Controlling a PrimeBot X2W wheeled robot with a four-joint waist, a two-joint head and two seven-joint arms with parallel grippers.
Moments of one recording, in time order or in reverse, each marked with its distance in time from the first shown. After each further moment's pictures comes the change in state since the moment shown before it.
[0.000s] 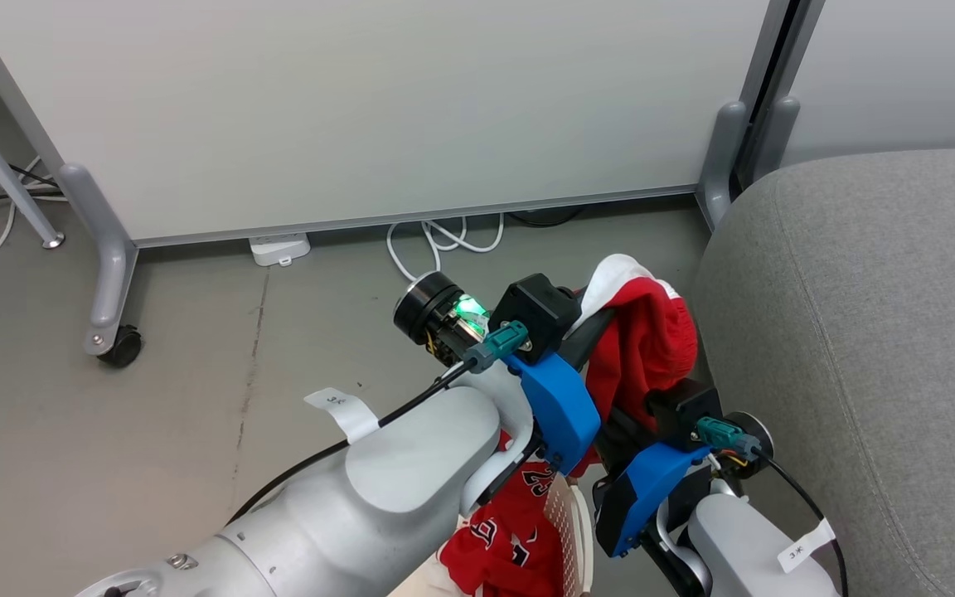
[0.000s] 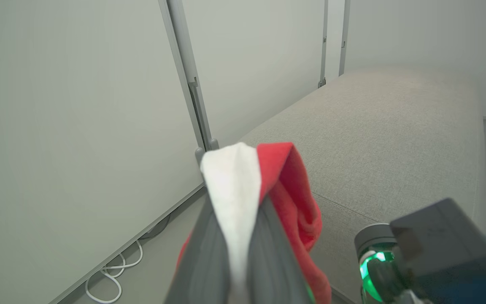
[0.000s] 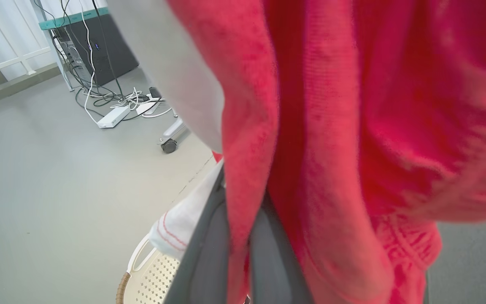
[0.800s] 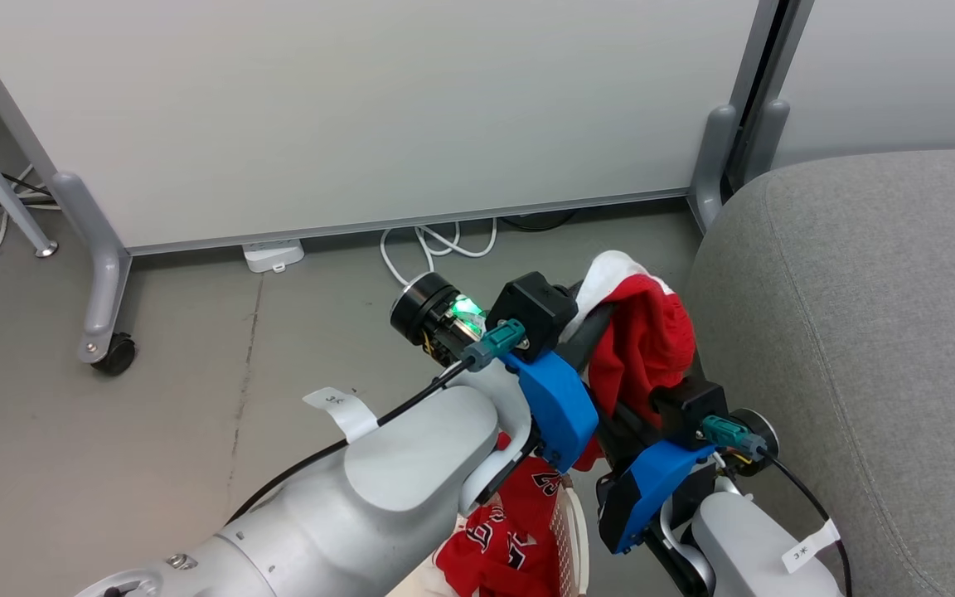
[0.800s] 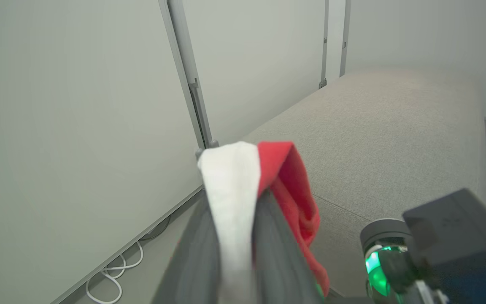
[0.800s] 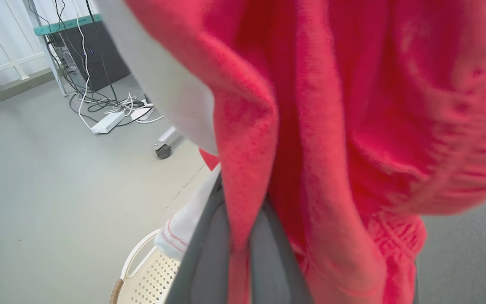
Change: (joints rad) left arm 0.000 0.000 -0.002 0.010 -0.007 0.005 0.000; right arm 0.008 0.000 -0.025 -0.019 -0.025 0.000 0.000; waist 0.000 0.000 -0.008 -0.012
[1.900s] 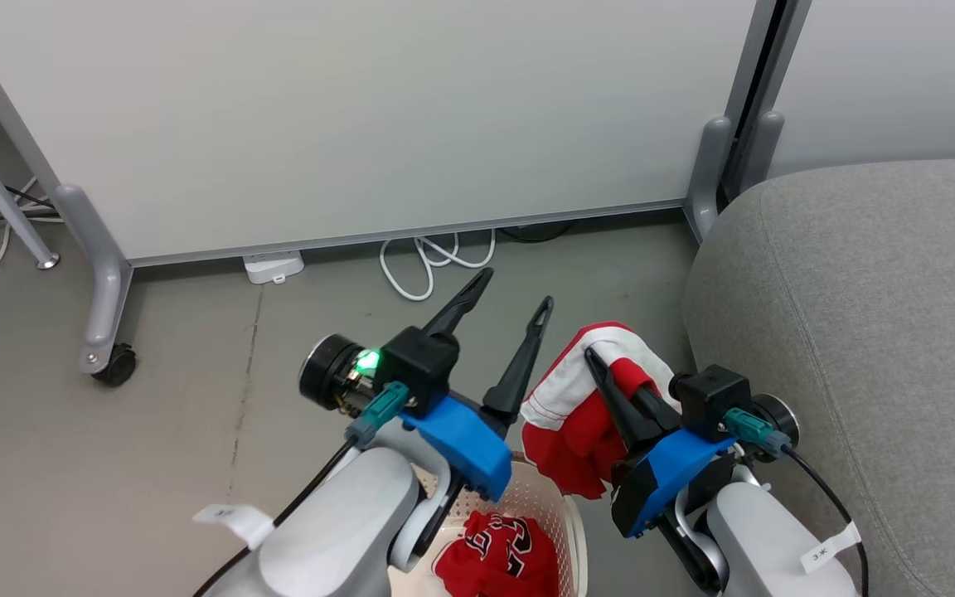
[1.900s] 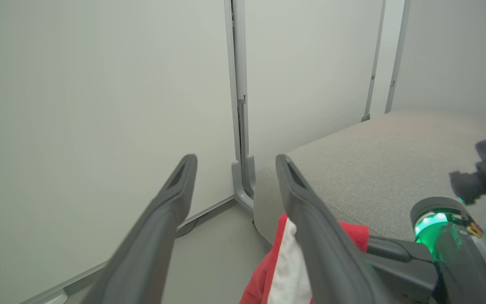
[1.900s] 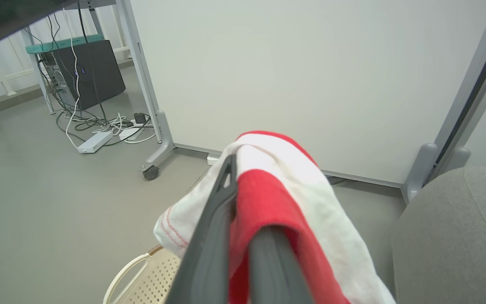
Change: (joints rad) left arm 0.295 0.078 0.388 -0.195 0.282 0.019 0.000; right arm 0.027 0.000 -0.085 -0.082 -0.070 0.000 -0.001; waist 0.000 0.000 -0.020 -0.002
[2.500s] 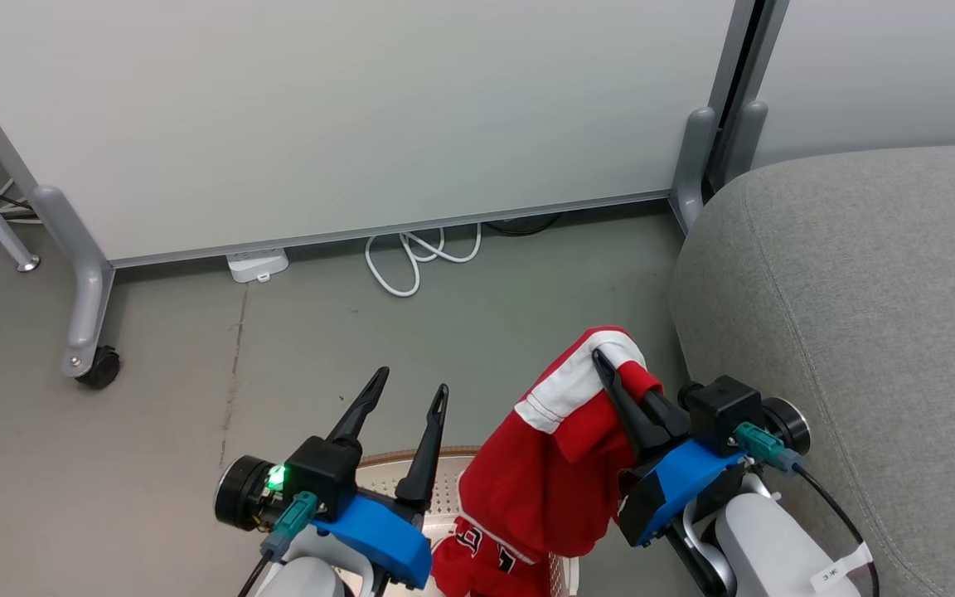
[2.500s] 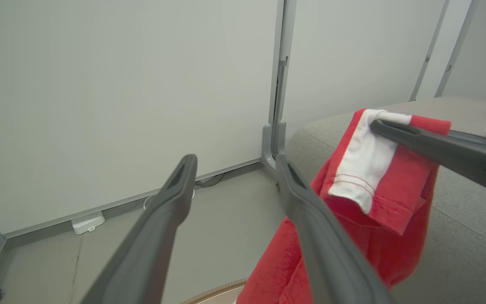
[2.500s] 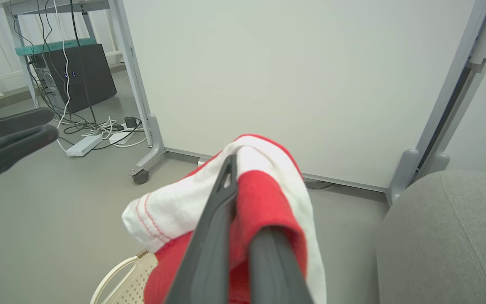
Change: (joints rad) left arm 0.349 0.027 0.316 -0.100 0.217 -0.044 -0.001; right arm 0.055 0.000 -0.045 -0.094 -0.064 0.000 0.000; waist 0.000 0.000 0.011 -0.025
